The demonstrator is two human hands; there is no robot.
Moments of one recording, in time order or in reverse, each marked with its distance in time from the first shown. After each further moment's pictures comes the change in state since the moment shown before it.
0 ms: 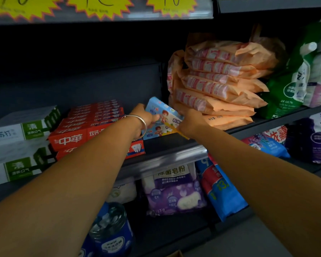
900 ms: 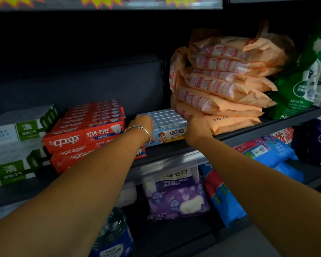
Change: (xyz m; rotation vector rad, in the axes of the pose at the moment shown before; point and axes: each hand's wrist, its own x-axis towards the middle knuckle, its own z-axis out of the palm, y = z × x) left_hand 0.017 -0.026 0.001 1.079 -0.005 0.232; right_hand 0.010 0.015 0.022 -0.311 0.106 0.021
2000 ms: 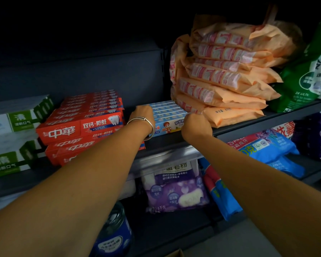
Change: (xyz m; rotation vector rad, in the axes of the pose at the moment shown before) left_hand 0.014 0.005 0.013 -0.035 0.069 -0.096; right_hand -0.005 -0.001 0.015 -0.017 0.023 0.005
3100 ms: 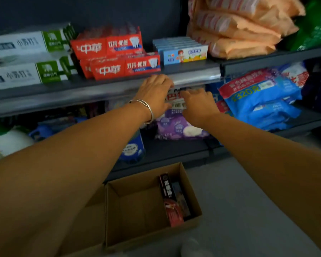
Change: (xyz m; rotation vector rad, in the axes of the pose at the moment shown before) left_hand -0.194 -0.029 0.038 0.022 0.117 0.405; right_hand -0.162 0.016 0.028 -0.268 -0.164 -0.390
